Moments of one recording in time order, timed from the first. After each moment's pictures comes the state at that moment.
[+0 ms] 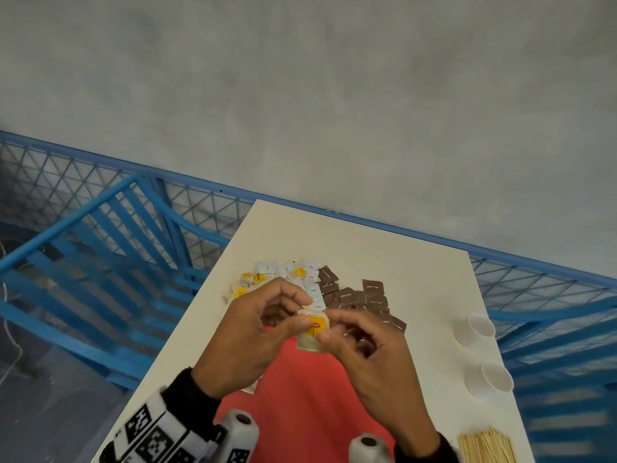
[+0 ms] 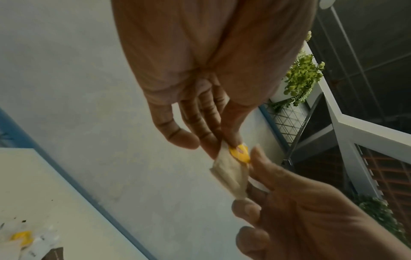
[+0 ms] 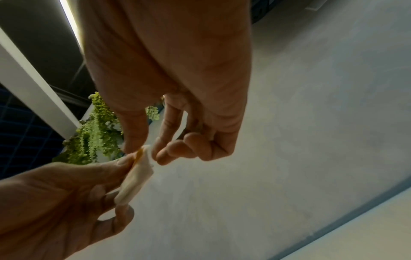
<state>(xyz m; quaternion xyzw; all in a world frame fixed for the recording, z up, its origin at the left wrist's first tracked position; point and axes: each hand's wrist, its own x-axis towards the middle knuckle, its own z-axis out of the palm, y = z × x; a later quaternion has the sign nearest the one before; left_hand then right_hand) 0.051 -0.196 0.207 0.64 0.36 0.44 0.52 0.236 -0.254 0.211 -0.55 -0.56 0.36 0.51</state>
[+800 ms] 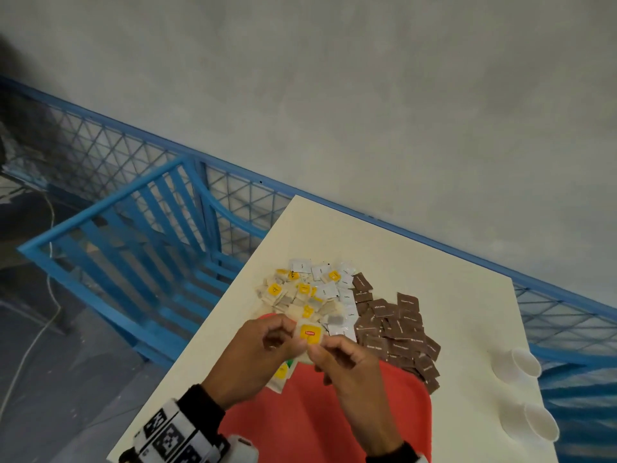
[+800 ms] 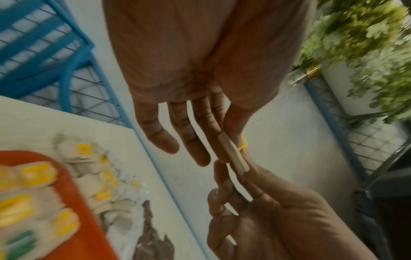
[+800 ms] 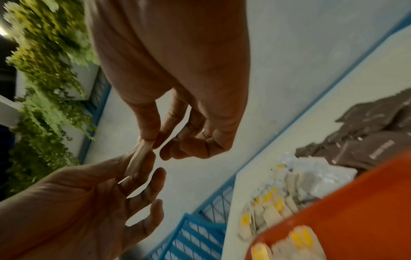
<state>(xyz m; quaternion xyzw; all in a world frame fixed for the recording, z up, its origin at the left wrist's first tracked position) -0.007 -0.190 0.143 0.60 0.43 0.40 0.55 0.174 -0.222 0.148 -0.52 -0.49 0.53 0.47</state>
